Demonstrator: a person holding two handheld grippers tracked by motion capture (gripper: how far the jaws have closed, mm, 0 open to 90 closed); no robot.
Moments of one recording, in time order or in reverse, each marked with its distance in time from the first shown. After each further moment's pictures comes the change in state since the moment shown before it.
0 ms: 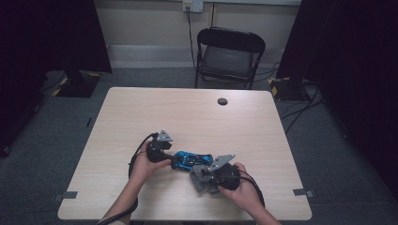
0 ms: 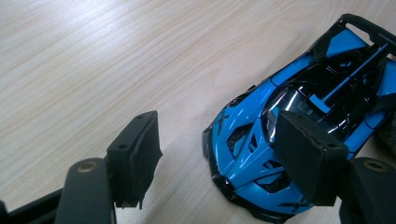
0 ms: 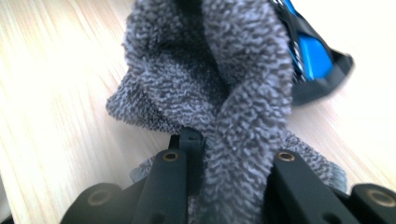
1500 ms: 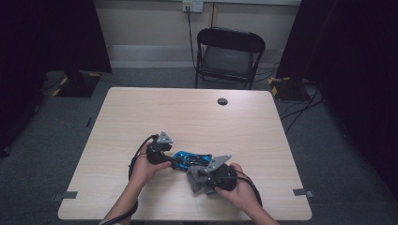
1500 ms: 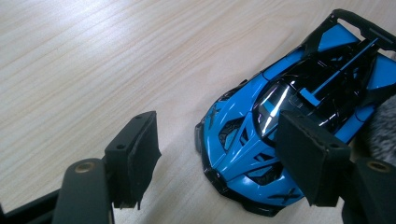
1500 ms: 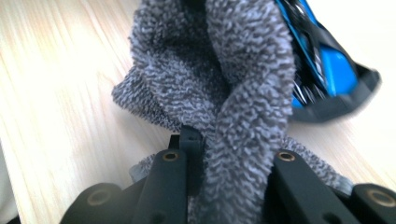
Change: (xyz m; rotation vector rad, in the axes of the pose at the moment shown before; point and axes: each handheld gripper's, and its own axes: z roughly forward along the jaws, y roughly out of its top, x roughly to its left) left arm -0.005 -0.003 -0.002 0.001 -0.006 0.004; right arm 0.004 0.004 0.006 -0.005 0.026 -0.022
